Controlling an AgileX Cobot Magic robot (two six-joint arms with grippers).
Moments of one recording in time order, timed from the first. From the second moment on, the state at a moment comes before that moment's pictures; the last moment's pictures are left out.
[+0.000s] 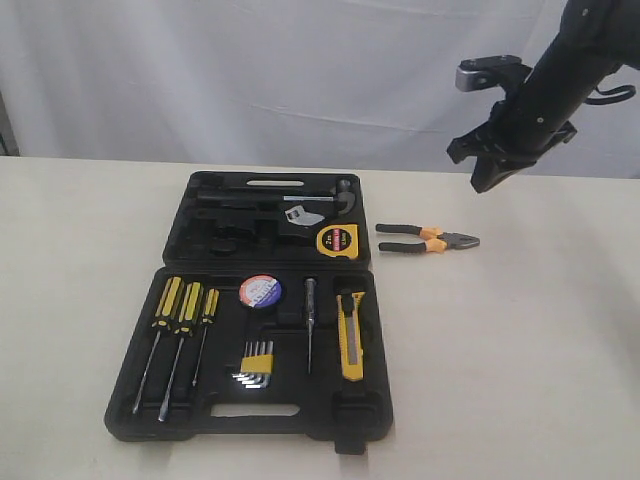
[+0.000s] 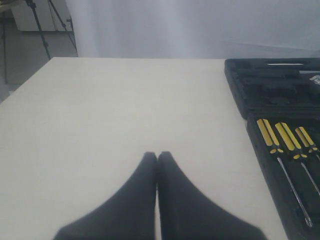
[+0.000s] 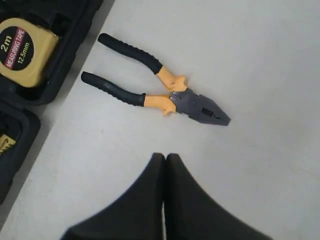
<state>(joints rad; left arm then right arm) 0.07 0.00 0.00 0.01 0.35 0.01 -0.32 2.19 -1.98 0.20 1.15 -0.42</state>
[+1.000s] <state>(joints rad) 0.07 0.00 0.00 0.01 0.35 0.01 -0.32 2.19 -1.98 0.21 1.05 -0.36</state>
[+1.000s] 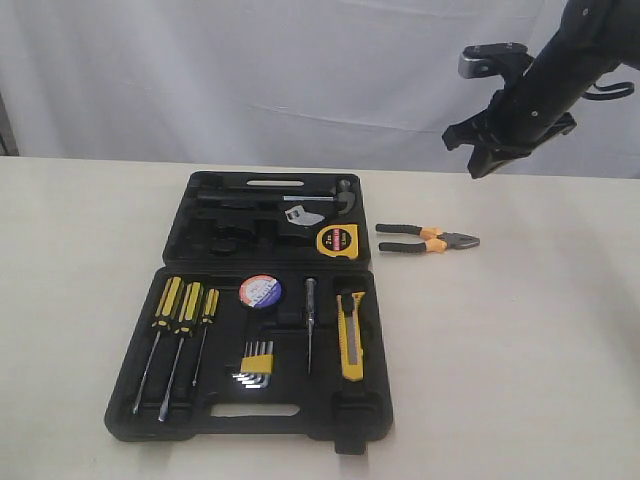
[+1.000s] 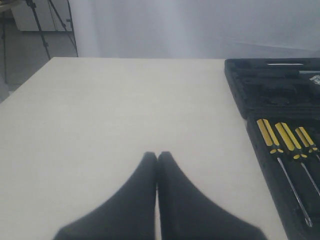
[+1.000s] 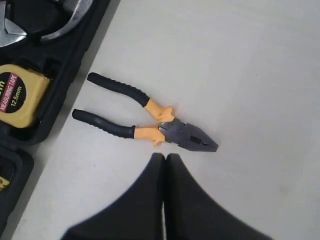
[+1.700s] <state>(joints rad) 0.07 0.00 0.00 0.01 0.35 0.01 -0.32 2.25 -1.98 0.17 1.12 -1.37</state>
